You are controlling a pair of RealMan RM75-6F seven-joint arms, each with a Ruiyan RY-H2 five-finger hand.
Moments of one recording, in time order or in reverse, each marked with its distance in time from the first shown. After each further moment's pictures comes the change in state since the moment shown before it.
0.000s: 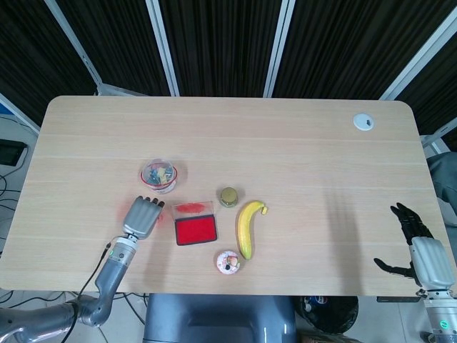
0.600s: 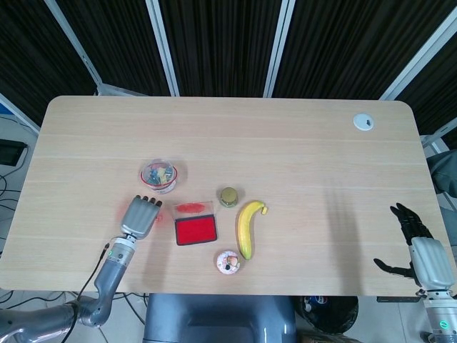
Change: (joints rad) left arm 0.007 -0.002 0.000 0.003 -0.011 0.013 0.026; right arm -0.001 0.000 -0.001 0.000 -0.002 0.001 -0.001
